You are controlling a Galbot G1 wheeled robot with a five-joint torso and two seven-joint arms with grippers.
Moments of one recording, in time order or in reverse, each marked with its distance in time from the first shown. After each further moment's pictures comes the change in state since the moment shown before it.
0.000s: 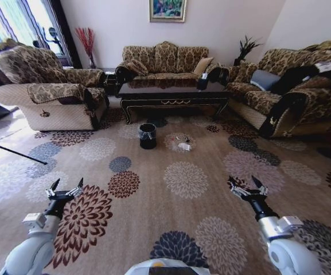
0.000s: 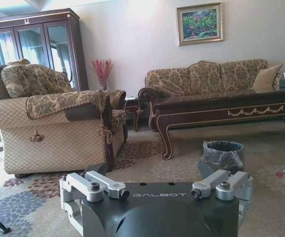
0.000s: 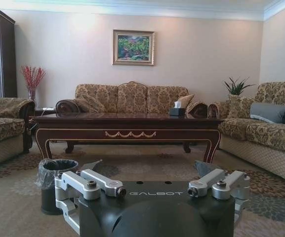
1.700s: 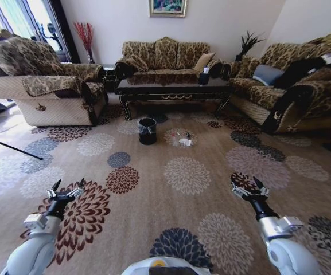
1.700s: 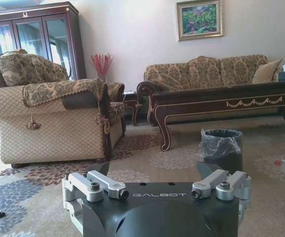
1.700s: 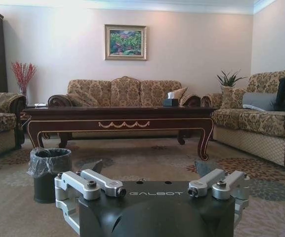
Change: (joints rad) left arm 0.000 -0.008 0.010 0.002 0.004 -0.003 0.000; right arm 0.003 0.009 0.005 -0.028 0.018 0.015 0.005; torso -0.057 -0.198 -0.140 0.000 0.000
